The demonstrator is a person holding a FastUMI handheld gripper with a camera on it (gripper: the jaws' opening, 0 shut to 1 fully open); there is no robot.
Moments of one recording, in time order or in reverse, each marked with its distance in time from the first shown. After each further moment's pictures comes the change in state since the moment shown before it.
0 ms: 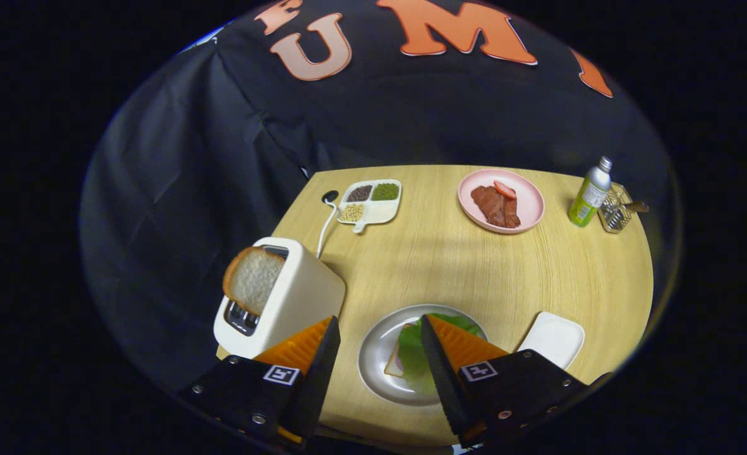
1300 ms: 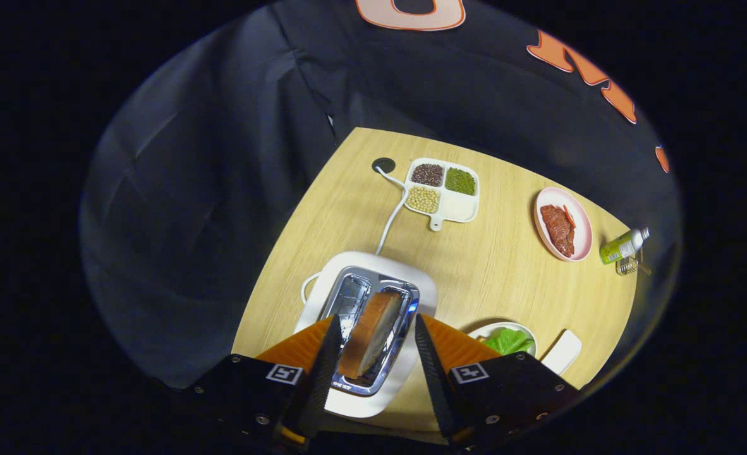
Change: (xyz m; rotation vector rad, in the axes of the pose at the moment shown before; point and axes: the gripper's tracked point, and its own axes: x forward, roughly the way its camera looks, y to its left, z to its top) arm 0.084 0.132 0.018 -0.142 0.294 -0.158
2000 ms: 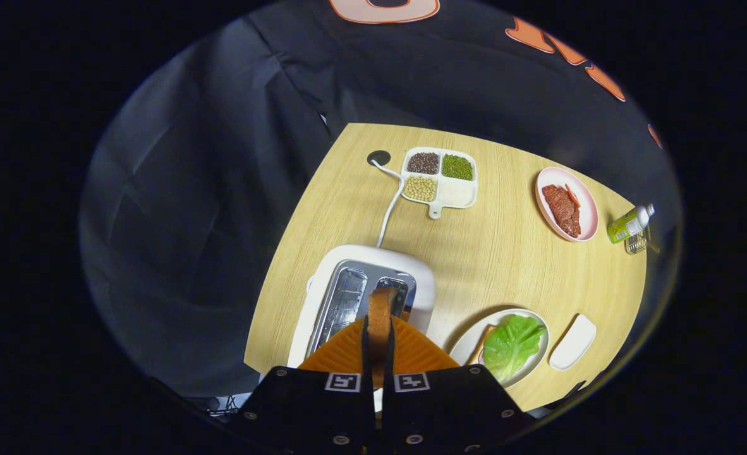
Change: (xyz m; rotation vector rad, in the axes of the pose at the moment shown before) arm -0.015 0.000 0.000 0.063 -0.015 0.100
